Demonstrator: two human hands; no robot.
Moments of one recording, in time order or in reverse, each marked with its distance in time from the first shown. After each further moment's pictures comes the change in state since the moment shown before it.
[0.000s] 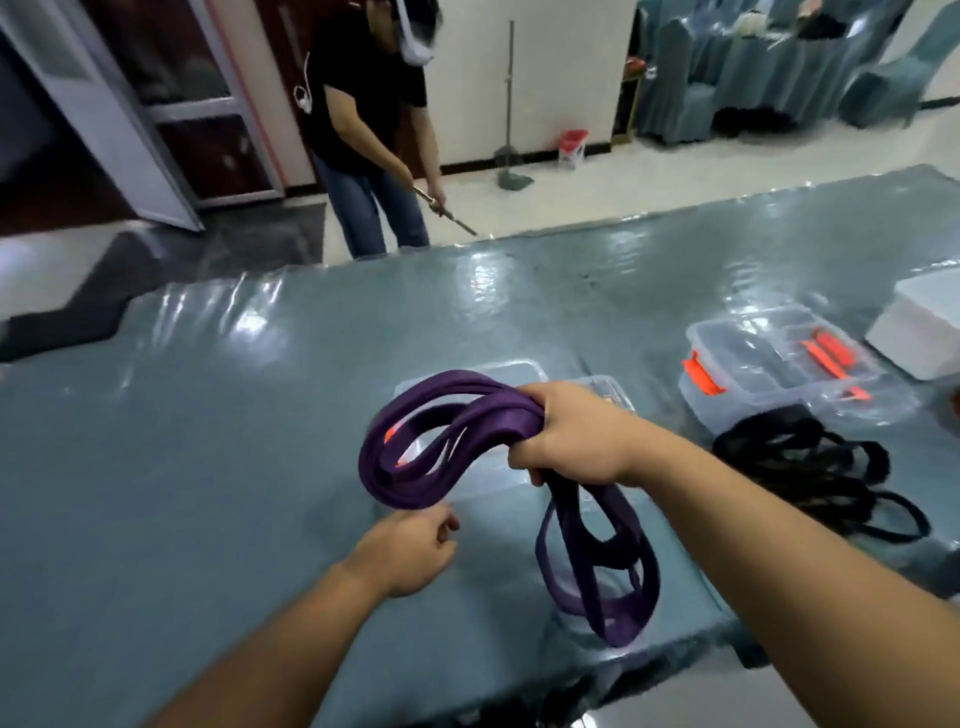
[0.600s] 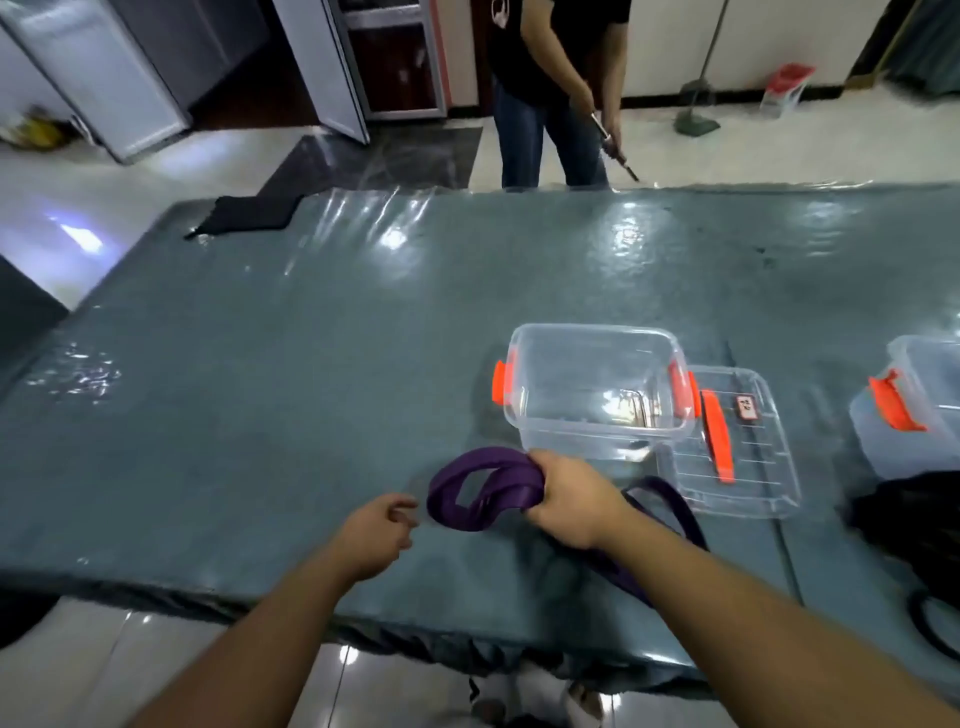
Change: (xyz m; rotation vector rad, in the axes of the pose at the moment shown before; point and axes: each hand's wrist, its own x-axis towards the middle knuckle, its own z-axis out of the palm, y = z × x) left_hand -0.072 -0.121 0.057 -0.854 0.170 -0.608; right_hand 0.063 0.075 0.148 -0.244 -0.230 -0.073
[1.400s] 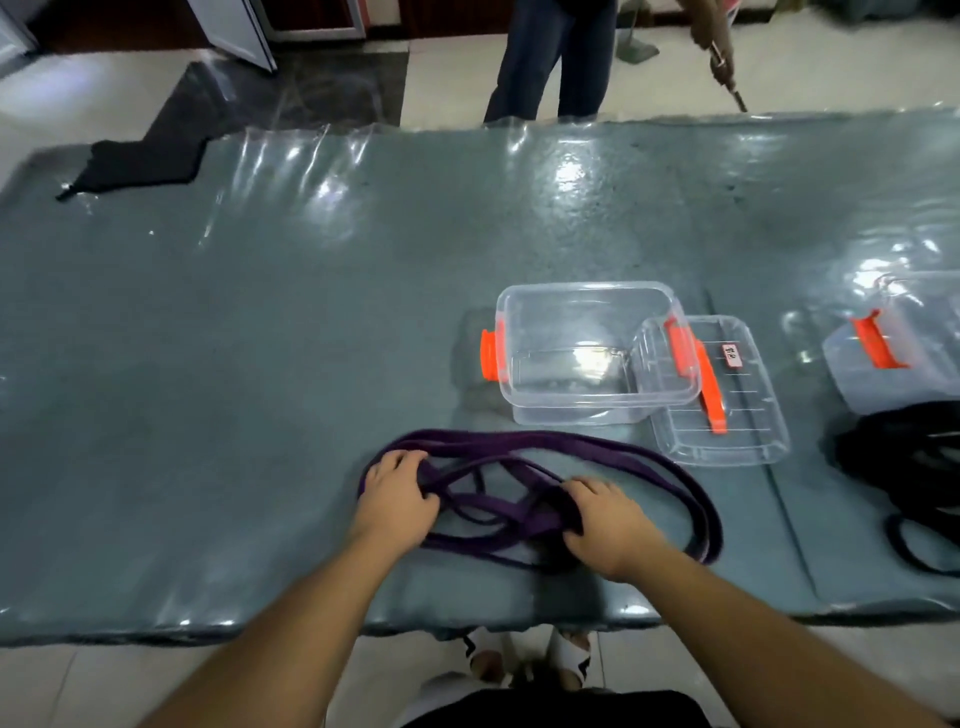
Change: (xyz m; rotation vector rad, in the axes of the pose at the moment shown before) left_hand 0.072 0.006 0.018 0.534 0.125 0.297; right_hand 0.007 0.077 0.074 -0.278 -0.076 0.296
